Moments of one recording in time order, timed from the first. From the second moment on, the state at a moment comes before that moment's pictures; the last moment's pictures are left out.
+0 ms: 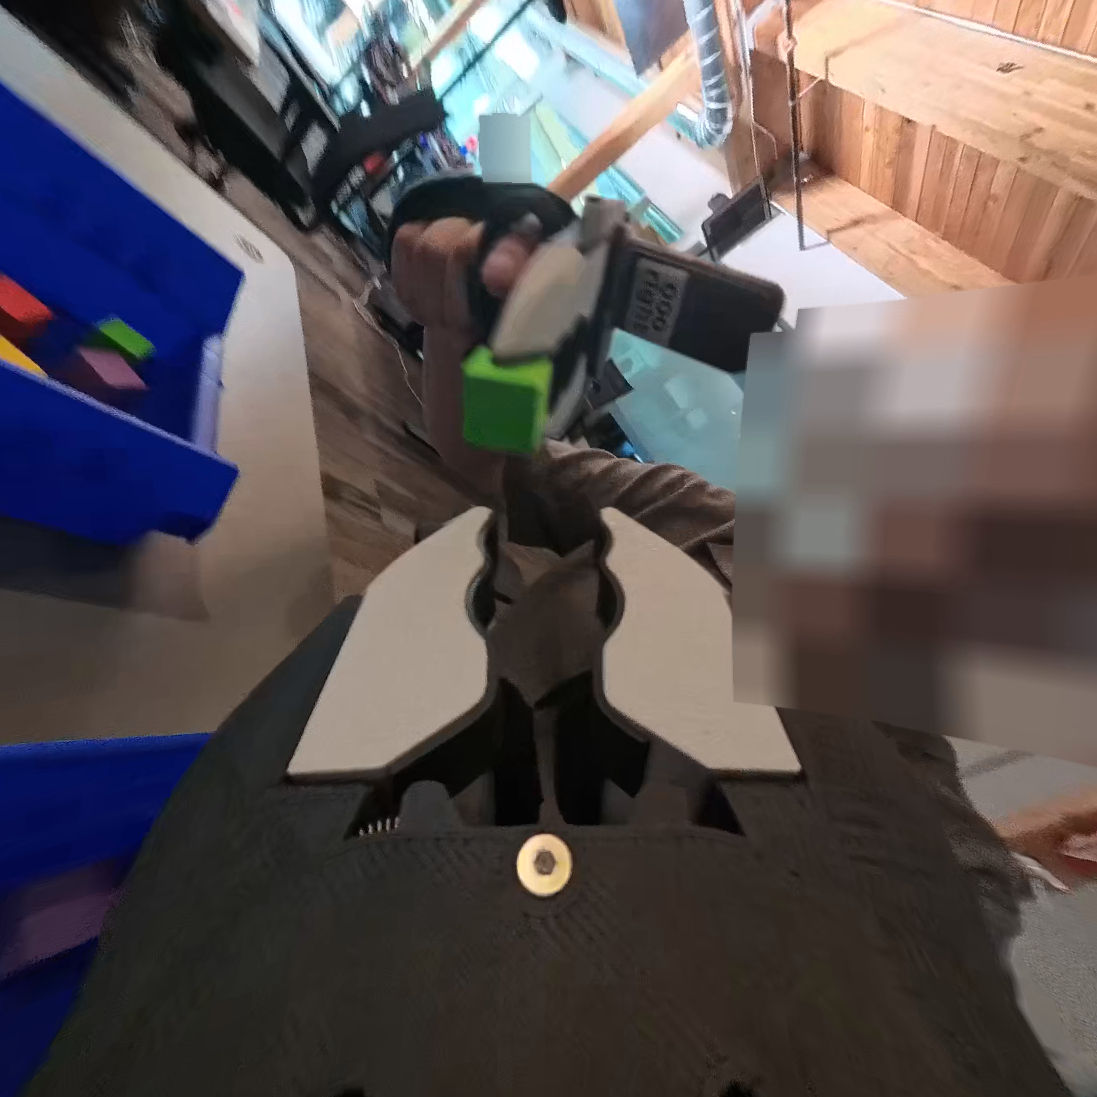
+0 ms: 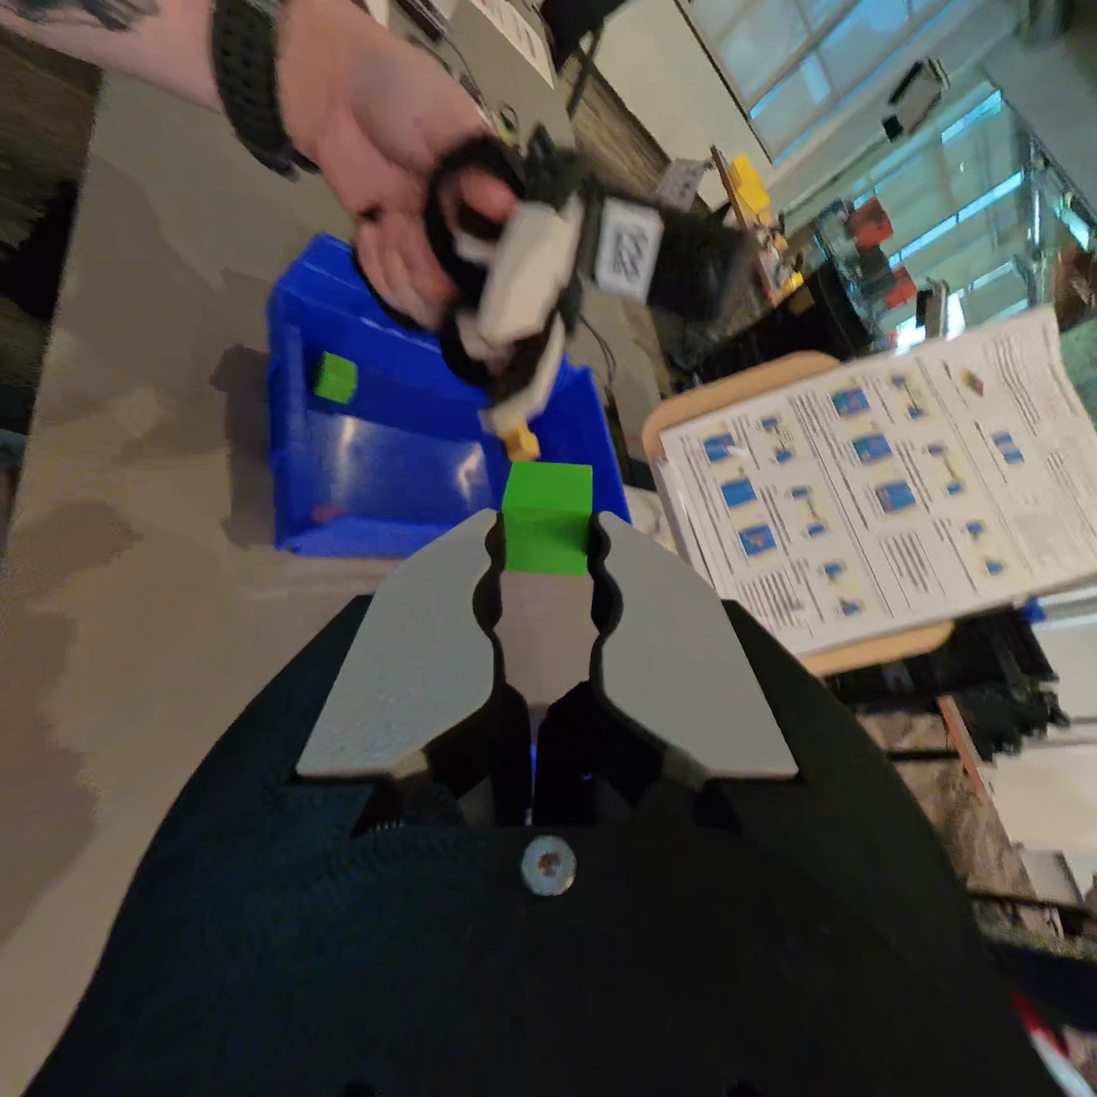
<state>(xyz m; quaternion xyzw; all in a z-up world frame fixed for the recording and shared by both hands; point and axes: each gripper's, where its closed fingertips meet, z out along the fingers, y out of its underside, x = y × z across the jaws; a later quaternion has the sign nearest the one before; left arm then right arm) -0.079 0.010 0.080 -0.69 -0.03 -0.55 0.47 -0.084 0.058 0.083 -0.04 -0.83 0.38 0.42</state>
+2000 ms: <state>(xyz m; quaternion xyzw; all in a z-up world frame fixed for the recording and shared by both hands) -0.164 -0.116 -0.123 -0.99 0.05 -0.07 0.08 -0.112 0.239 -0.019 -0.30 -0.89 0.10 0.32</state>
